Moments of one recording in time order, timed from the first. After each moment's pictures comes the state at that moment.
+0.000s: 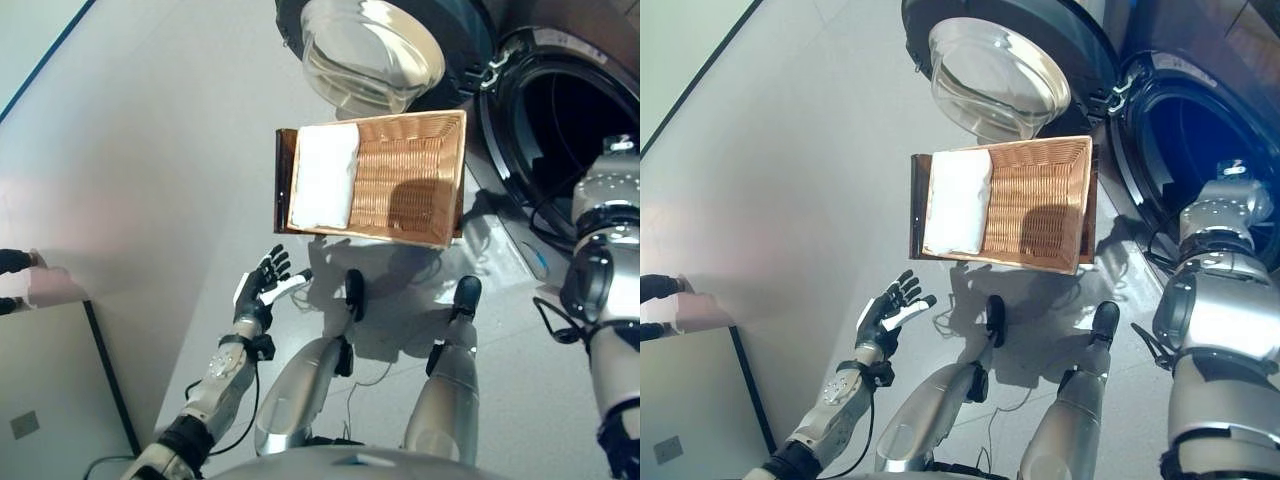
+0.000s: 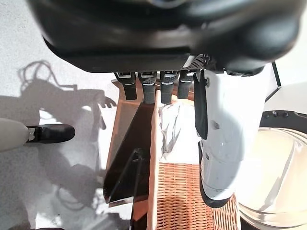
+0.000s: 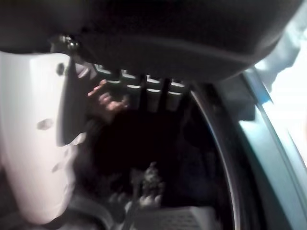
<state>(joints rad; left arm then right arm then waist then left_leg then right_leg) -0.05 0.27 -0.48 0.39 -0.62 -0.25 0.19 -1.20 -0.72 -0.11 1.35 1.16 -0.32 -0.56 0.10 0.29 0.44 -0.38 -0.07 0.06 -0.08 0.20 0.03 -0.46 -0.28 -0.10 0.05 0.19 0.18</state>
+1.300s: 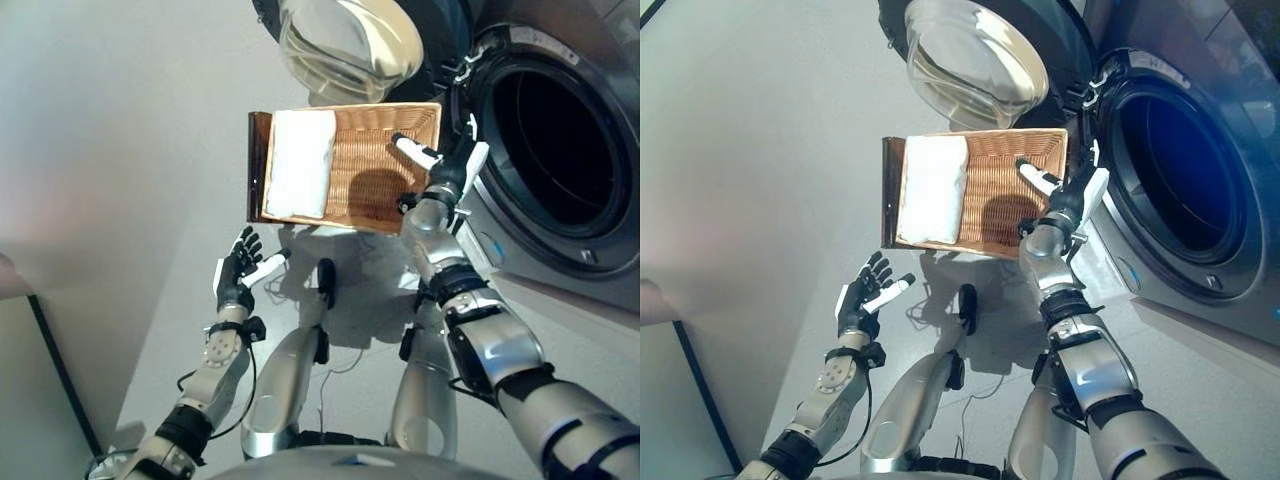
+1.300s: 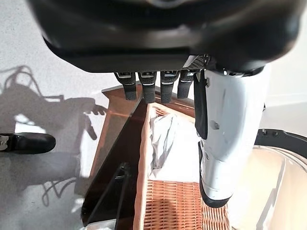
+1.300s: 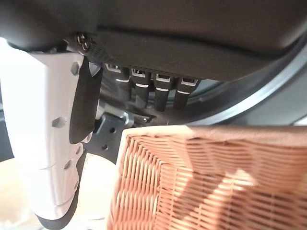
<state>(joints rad) -0.07 0.25 -0.39 0.36 -0.51 -0.27 0.36 -0.83 -0.25 0.19 0.88 0.10 -0.10 -0.77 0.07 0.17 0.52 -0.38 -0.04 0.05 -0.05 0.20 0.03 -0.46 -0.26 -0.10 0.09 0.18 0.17</state>
